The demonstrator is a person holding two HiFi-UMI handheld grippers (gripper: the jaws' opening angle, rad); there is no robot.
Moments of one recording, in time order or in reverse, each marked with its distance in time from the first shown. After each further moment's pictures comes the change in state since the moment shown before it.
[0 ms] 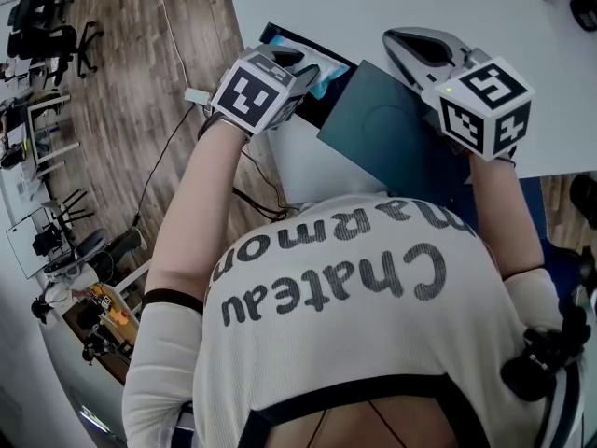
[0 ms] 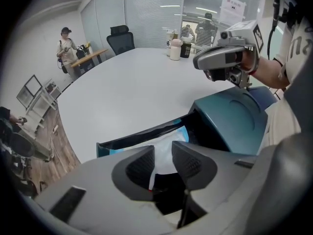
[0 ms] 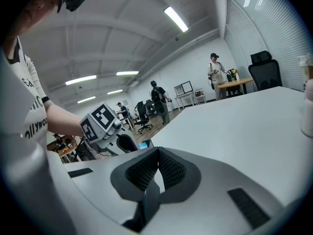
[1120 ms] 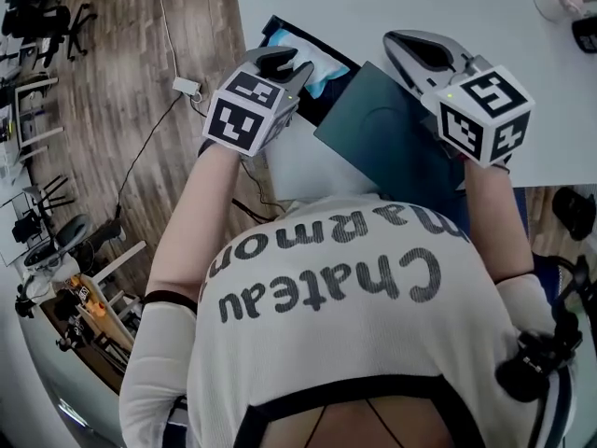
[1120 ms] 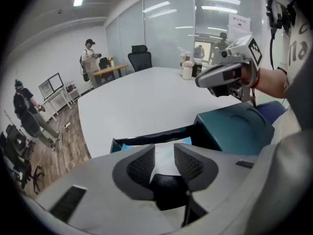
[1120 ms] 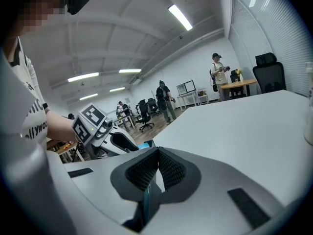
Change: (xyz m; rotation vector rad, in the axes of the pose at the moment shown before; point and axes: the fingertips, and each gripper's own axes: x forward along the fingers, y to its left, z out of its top) left arm -0.026 0.004 0.003 -0.133 -0.235 0.143; right arm 0.004 0.009 0.005 -0.035 0.013 0.015
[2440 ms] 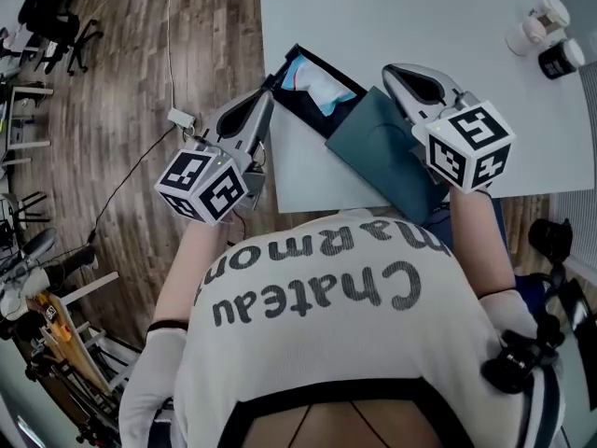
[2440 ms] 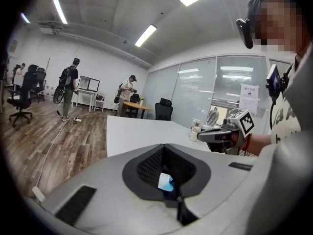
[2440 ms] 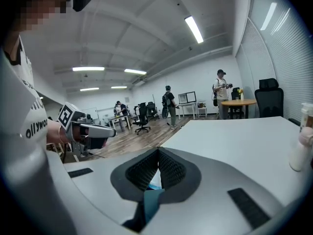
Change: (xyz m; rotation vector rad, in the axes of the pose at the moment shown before) left arm -0.175 0.001 0.014 -0.407 -0.671 0.081; right arm -0.039 0.068 0.046 -0.151 -0.067 -0.082
